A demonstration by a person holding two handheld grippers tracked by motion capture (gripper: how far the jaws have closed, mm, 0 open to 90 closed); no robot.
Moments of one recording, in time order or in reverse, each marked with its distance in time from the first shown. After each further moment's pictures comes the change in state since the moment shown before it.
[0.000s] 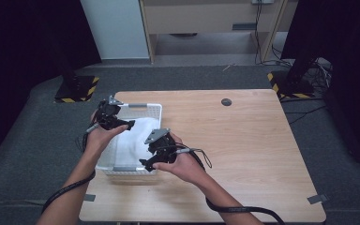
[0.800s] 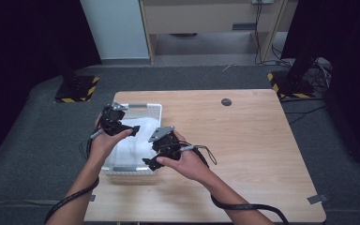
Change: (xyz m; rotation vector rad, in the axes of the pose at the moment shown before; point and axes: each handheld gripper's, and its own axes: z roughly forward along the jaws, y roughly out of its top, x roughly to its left) left arm -0.024 -0.008 -0.004 -0.005 -0.019 -0.006; right arm -0.007 -0.002 -0.011 0.000 0.013 0.017
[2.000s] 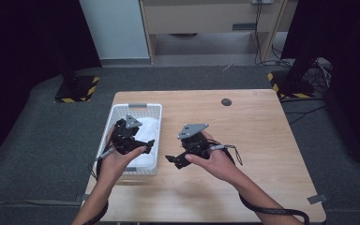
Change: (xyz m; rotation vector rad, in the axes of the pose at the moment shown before) left arm -0.085 -0.006 -0.039 -0.053 -0.043 0.075; right arm -0.032 -0.035 -0.070 -0.073 0.003 0.037
